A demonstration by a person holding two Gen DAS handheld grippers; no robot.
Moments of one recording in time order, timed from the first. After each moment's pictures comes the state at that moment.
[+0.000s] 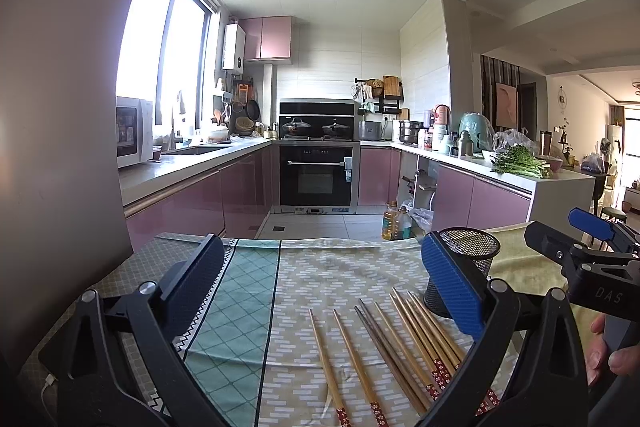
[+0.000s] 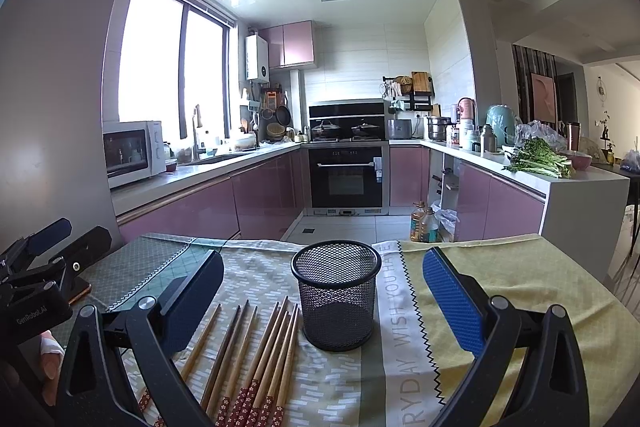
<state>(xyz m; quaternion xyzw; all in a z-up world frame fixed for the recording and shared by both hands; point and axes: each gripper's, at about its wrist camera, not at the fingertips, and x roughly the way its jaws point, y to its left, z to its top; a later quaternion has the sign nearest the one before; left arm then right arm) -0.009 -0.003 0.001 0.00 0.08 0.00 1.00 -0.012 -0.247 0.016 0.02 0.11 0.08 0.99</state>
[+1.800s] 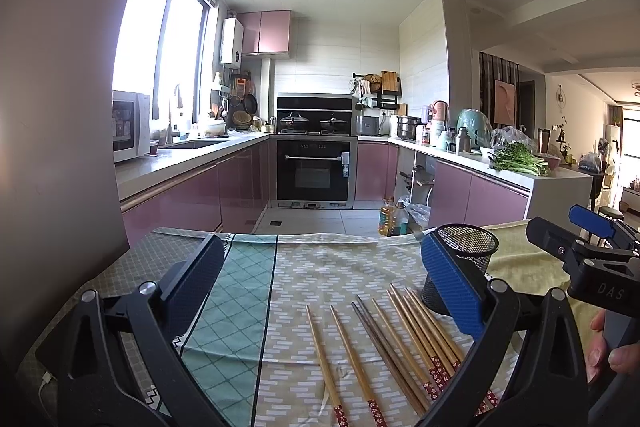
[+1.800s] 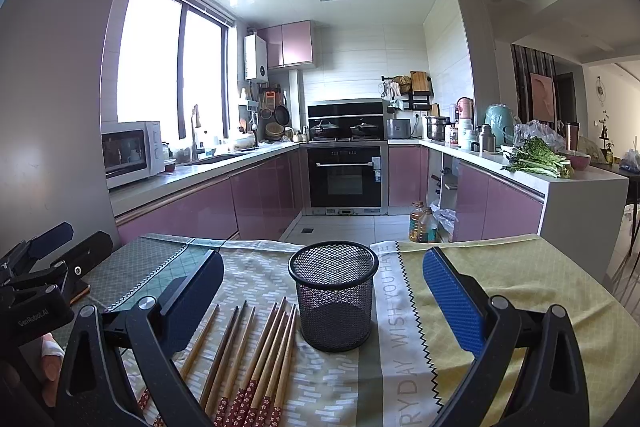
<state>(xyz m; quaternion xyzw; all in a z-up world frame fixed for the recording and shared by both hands) -0.006 -0.009 -0.006 0.00 0.08 -0.01 1.00 -0.014 -0.250 0.019 0.02 0.11 0.08 0.99</state>
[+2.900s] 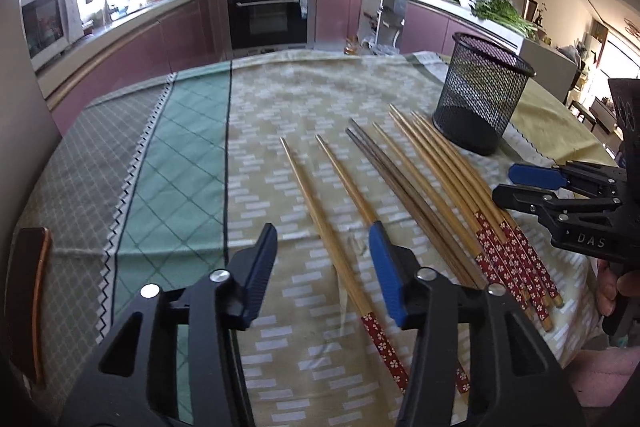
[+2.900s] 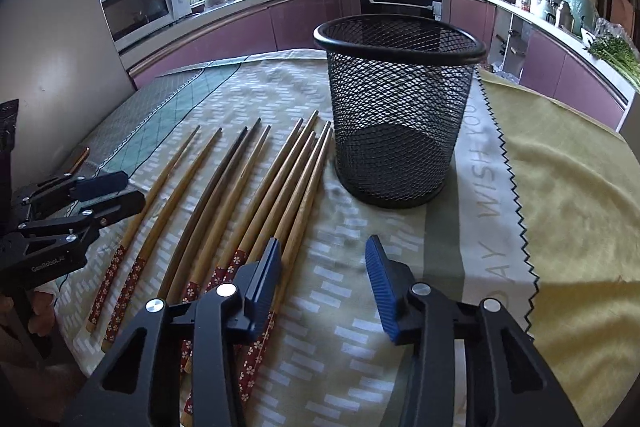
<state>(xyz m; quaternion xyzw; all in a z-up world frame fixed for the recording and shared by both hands) 0.084 0.009 -0.099 0.02 0.39 -0.10 0.92 0.063 -0.221 -0.077 -0.02 0.42 0.18 0.89</state>
